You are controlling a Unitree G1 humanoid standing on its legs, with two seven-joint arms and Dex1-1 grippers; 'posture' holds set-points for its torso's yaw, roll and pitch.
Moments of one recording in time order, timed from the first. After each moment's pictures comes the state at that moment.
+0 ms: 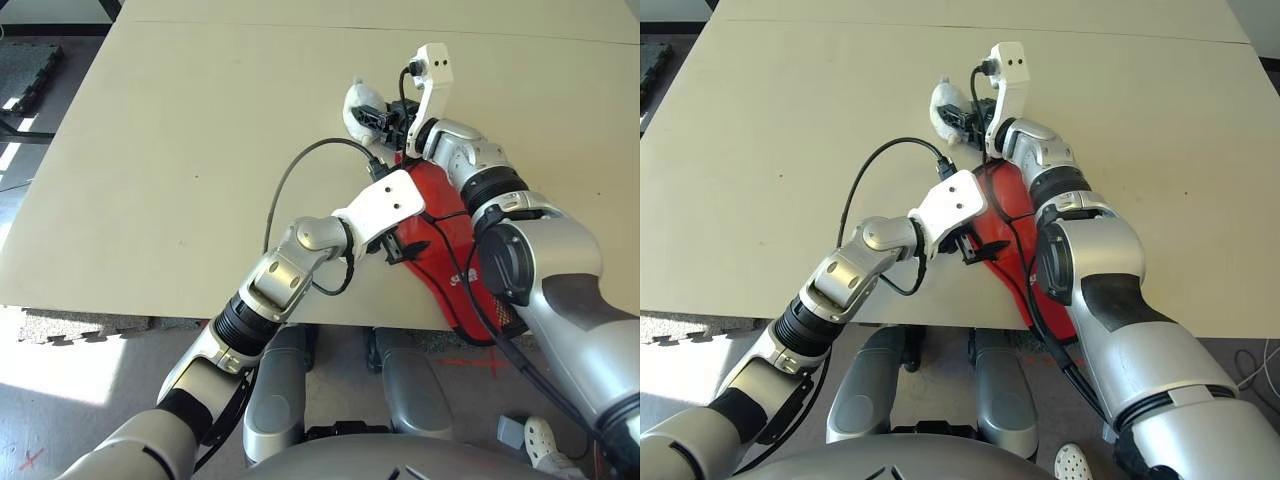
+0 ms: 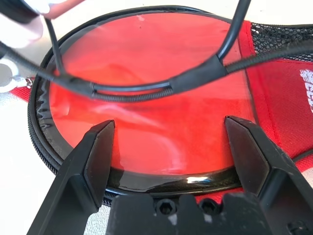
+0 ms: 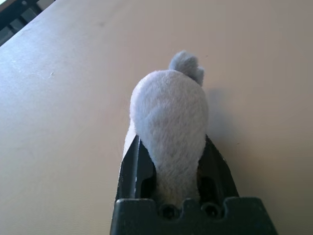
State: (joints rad) left arm -0.55 0.15 -0.50 -0.13 -0.01 0.66 -0.63; right arm -1.25 -0.21 -0.21 1.28 0.17 0.11 0.64
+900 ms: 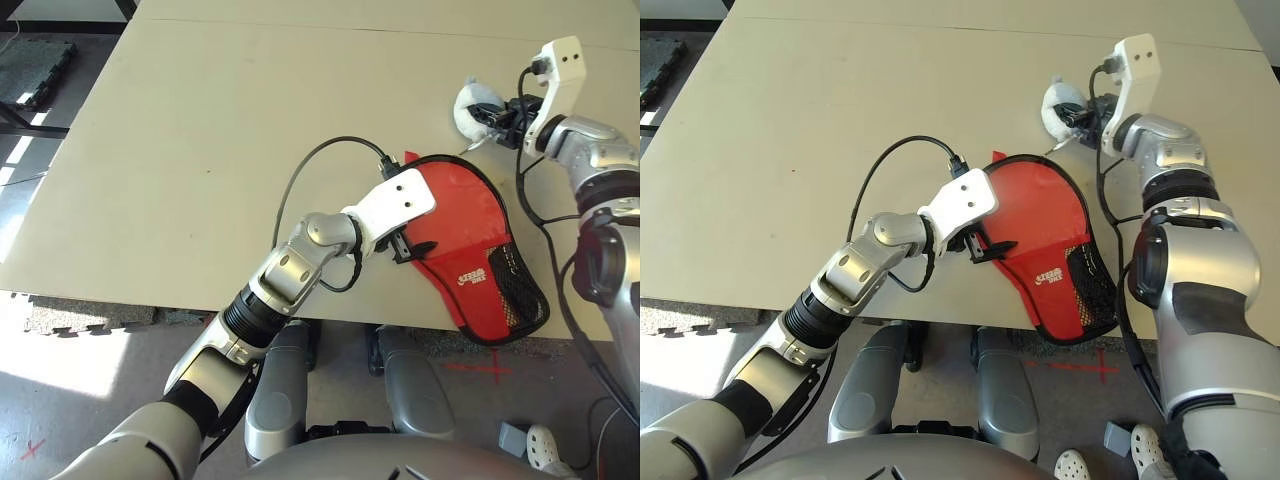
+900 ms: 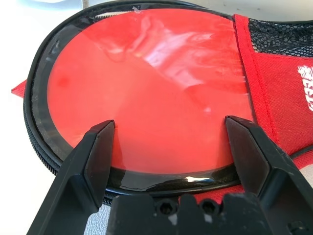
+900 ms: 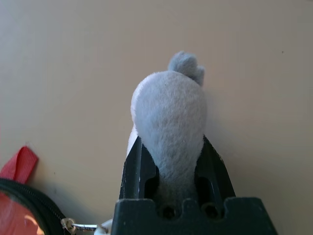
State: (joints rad) left arm -0.60 0.12 -0.52 -0.05 -0.01 0.63 -0.64; right arm -1.10 -0.66 -0.16 1.19 0.10 0.17 0.86
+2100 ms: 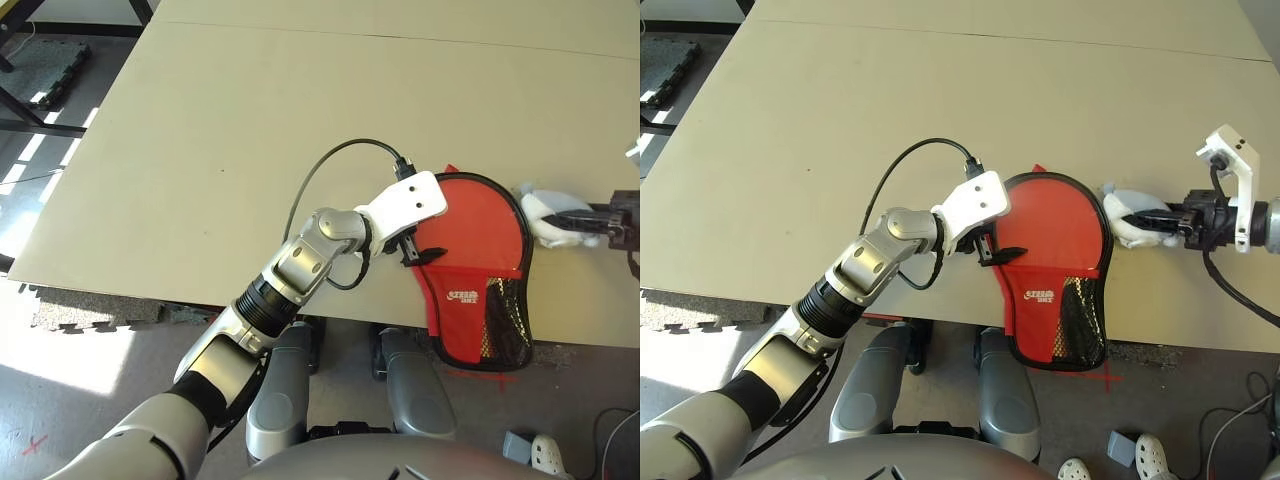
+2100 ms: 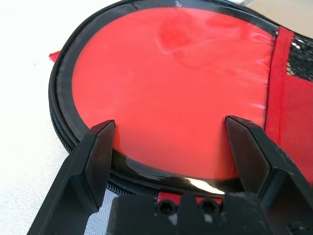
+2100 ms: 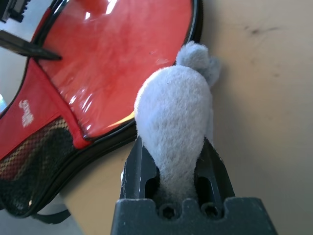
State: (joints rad) left arm -0.65 0.08 -0.53 0.08 -0.01 0.58 -0.70; right arm -0.31 -1.13 -0.14 0.36 0.39 0.65 1.48
